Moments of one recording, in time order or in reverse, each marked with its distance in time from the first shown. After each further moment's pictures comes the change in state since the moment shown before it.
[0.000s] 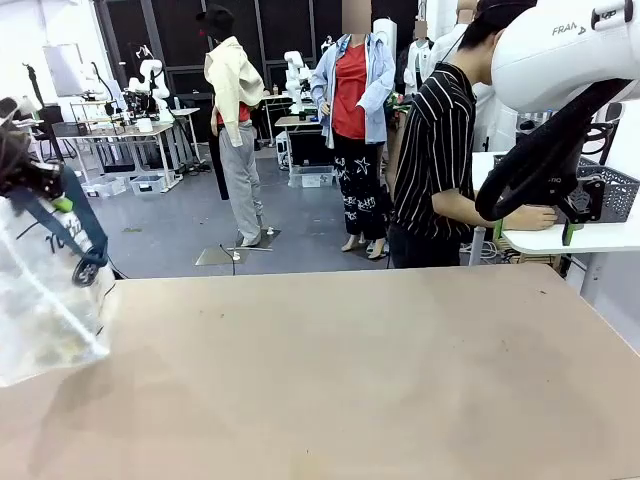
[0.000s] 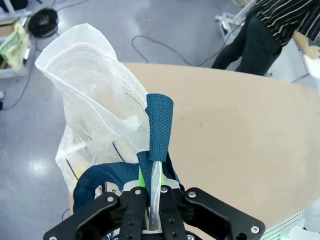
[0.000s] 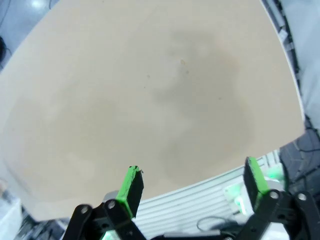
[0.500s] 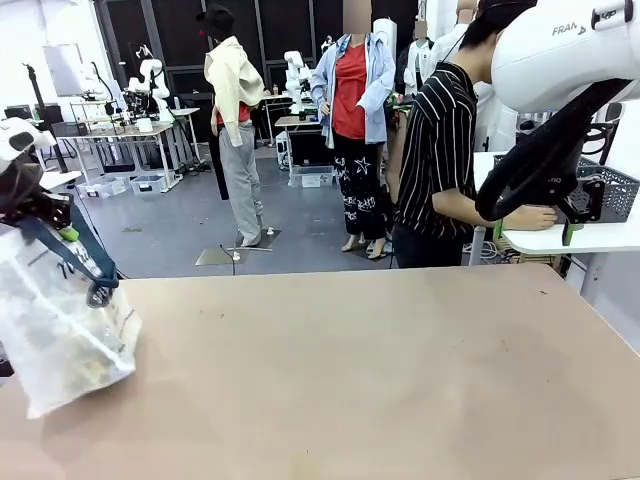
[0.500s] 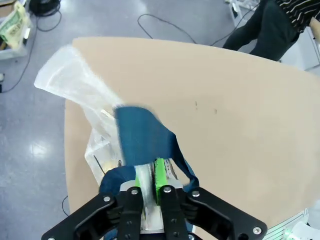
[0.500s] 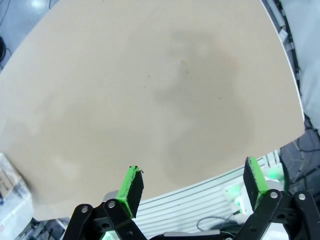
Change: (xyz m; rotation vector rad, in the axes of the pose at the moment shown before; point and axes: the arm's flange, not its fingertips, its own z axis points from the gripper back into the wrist) left arm -0.009 0.012 -0.046 0.022 0.092 0.012; right arm 0.000 0.000 0.000 0.000 0.000 0.000
